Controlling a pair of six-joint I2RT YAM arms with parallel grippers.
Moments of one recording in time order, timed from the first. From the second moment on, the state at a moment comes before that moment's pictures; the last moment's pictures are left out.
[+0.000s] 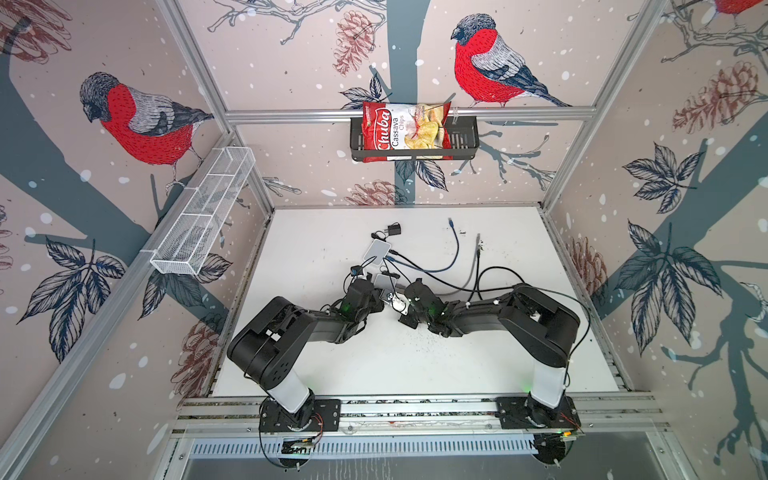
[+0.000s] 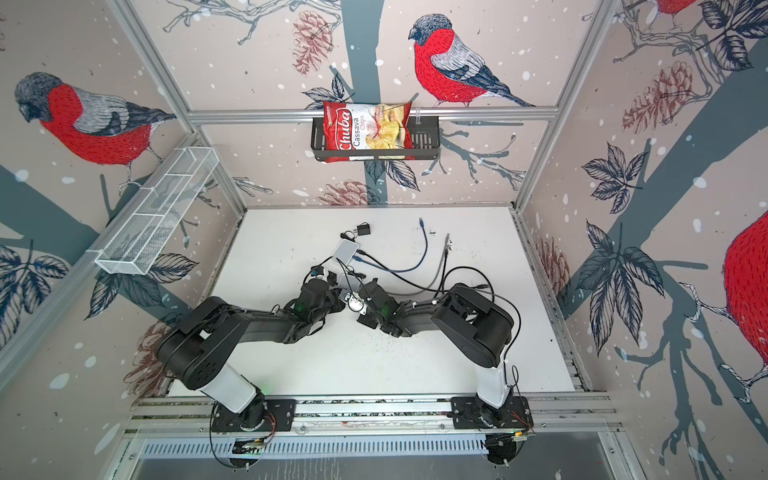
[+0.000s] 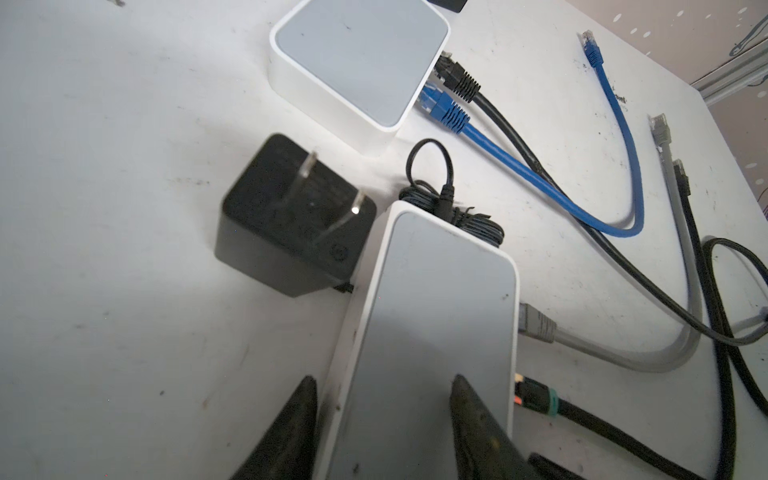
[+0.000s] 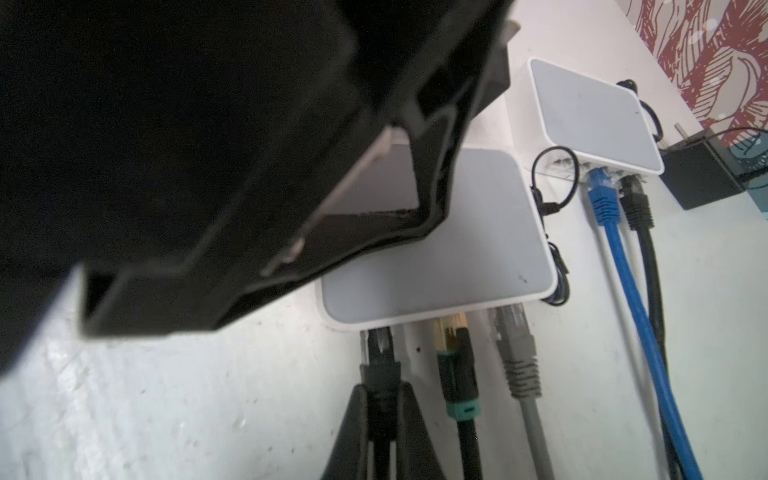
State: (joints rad) left arm -0.59 1.61 0.50 0.45 -0.08 -0.65; right arm 0.99 1.90 0.88 0.30 0.06 -0.42
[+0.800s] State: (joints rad) left arm -0.55 1.39 0.62 0.07 0.10 -0.46; right arm 1.00 1.78 0.76 0.45 -0.02 -0.40
